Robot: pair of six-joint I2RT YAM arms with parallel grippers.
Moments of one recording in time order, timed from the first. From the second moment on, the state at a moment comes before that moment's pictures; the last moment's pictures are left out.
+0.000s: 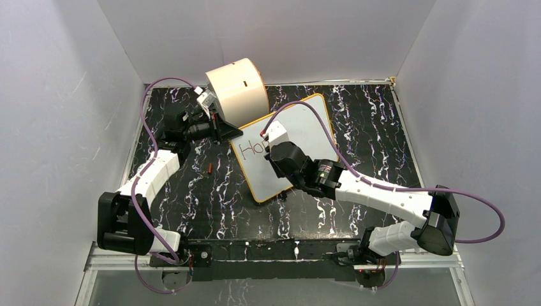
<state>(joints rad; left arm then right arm) -0.16 1.36 0.90 0.20 0.99 -0.31 1.13 1.32 1.12 -0.38 0.53 0.18</state>
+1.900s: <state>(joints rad) -0.16 1.37 0.90 0.20 1.00 -0.31 1.08 1.26 1.05 -0.29 0.55 0.18</state>
